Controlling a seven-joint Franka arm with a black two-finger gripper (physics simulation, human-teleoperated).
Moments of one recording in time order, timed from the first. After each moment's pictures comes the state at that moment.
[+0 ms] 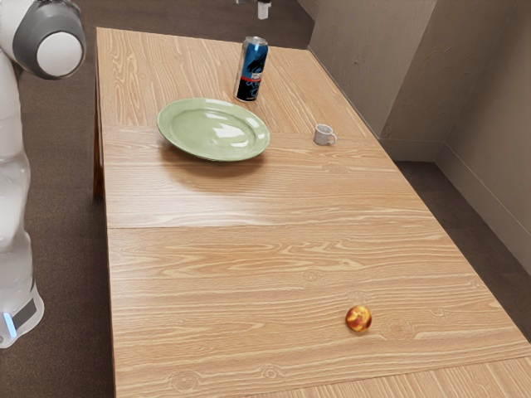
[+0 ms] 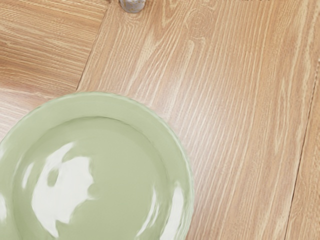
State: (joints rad) arm -0.02 0.00 0.54 -1.12 -0.08 1.32 0.14
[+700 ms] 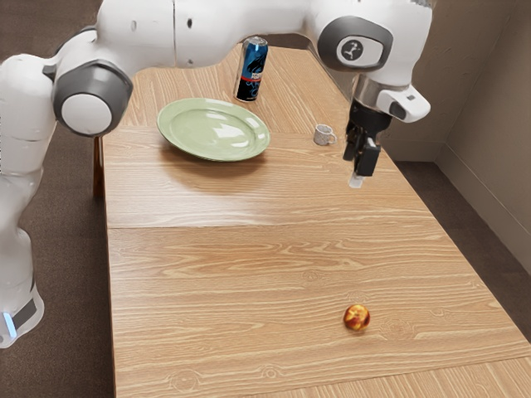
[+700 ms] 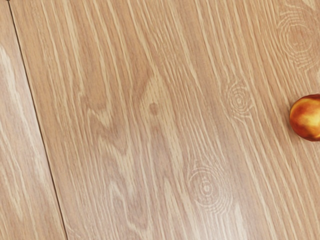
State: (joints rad) arm -0.33 0.32 0.20 -1.12 -0.07 1.48 0.11
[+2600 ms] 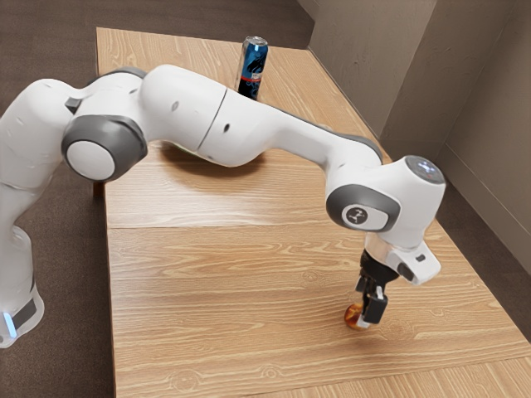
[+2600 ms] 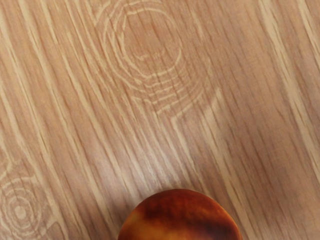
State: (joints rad) arm -0.54 0.51 0.17 -1.35 -0.08 1.88 0.02
